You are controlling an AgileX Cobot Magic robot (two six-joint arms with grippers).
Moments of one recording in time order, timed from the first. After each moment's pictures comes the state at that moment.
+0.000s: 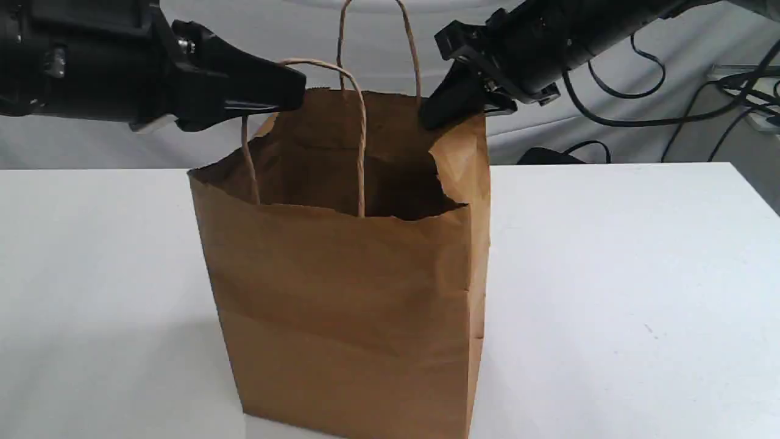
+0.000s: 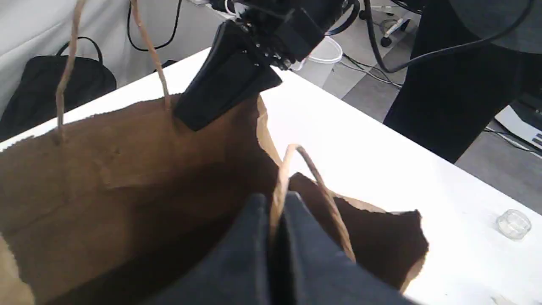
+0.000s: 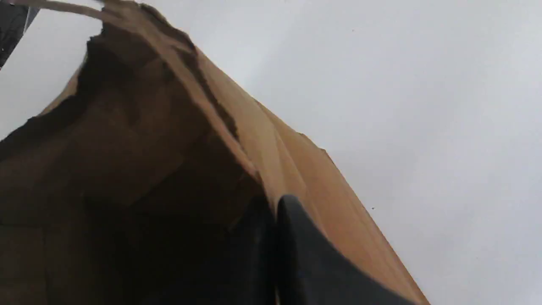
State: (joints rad) left arm -0.24 1.40 -1.14 -1.22 0.81 1.17; right arm 0.20 2.04 -1.94 0.79 1.22 -0.49
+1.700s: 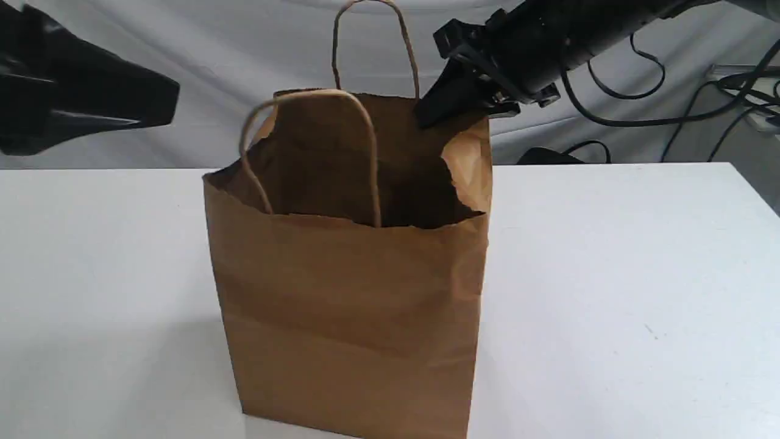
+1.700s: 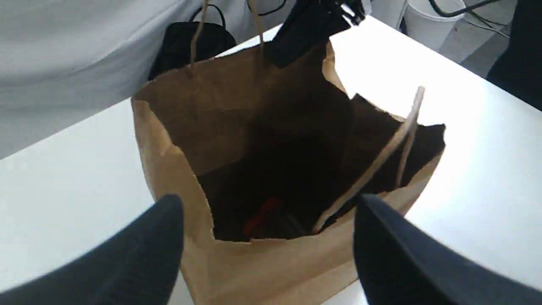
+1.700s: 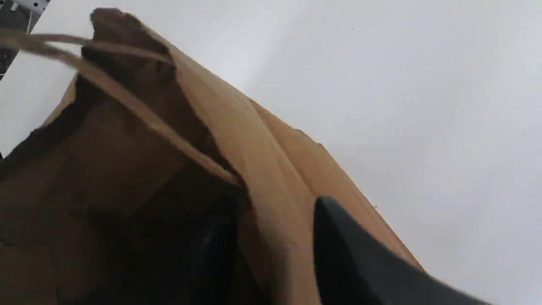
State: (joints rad) left arm -0.24 1.05 -1.14 -0.62 0.85 0.64; right arm 0.20 2.04 -1.94 0.79 1.22 -0.47
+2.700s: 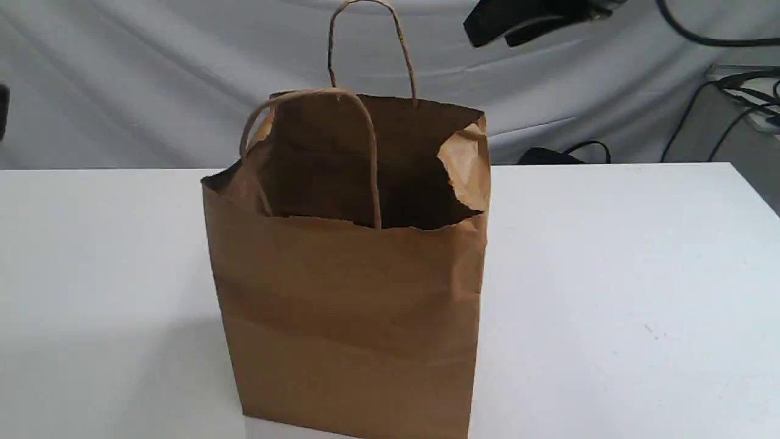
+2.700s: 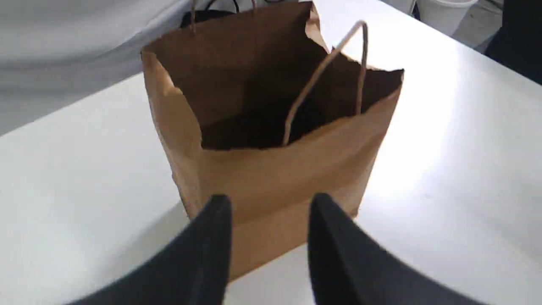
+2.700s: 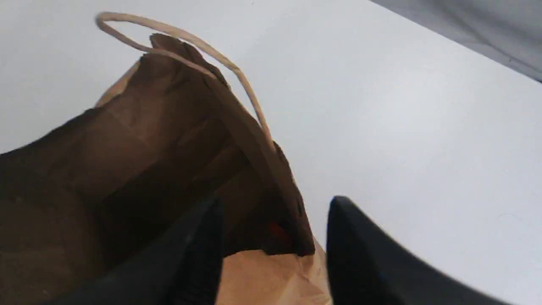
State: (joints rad) left arm -0.24 0.83 -1.11 -0.48 1.01 0.48; right arm 0.20 1.77 -1.94 0.56 1.22 -0.45
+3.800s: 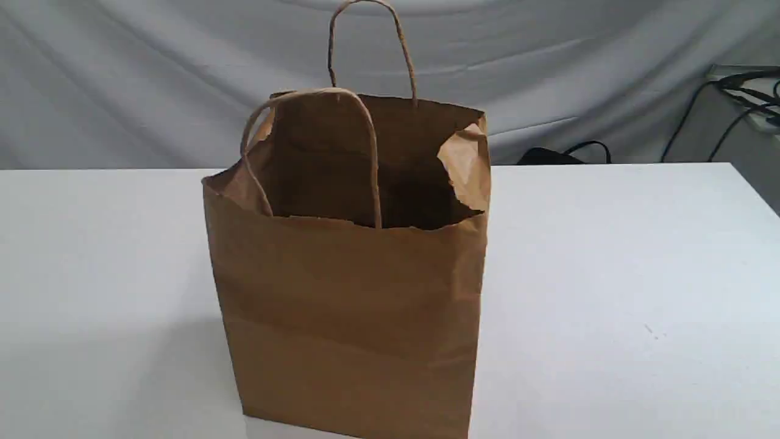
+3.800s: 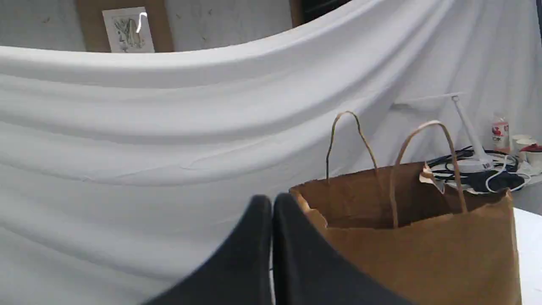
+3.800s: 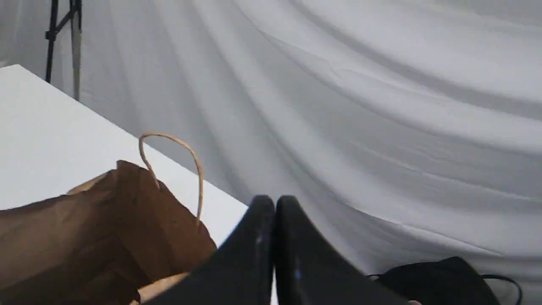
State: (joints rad) left arm -0.24 0.03 -0.47 -0.39 0.42 0.48; right arm 0.20 1.00 -1.27 0.46 0.64 -0.64
